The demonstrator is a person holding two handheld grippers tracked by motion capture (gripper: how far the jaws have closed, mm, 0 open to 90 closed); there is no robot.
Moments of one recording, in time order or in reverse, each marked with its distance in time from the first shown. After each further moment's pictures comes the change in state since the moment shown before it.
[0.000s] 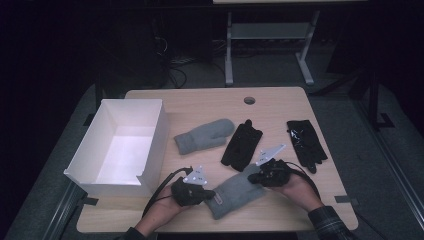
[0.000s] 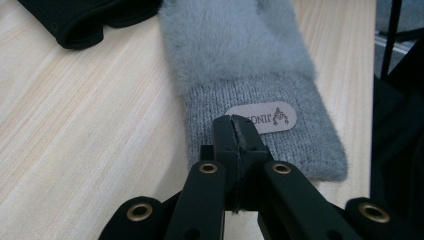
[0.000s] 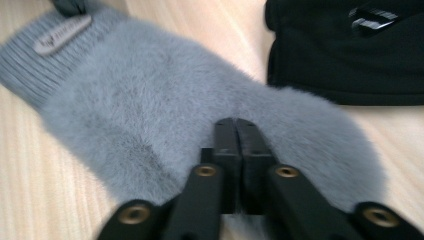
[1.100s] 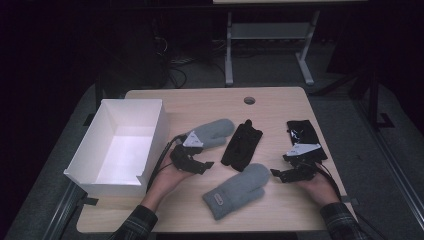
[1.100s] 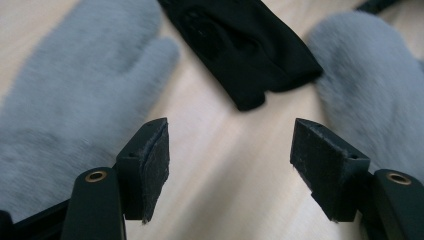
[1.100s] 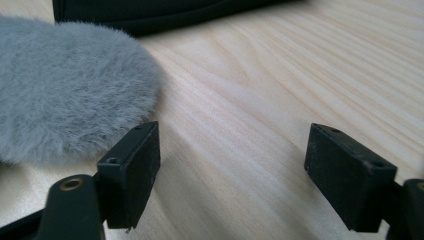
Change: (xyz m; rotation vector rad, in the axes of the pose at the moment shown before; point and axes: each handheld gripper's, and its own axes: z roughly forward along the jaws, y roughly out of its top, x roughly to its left) left arm 0.078 0.040 -0.006 -0.044 0.244 -0.111; right arm -0.057 -0.068 -0.020 -0.140 -0.278 0.215
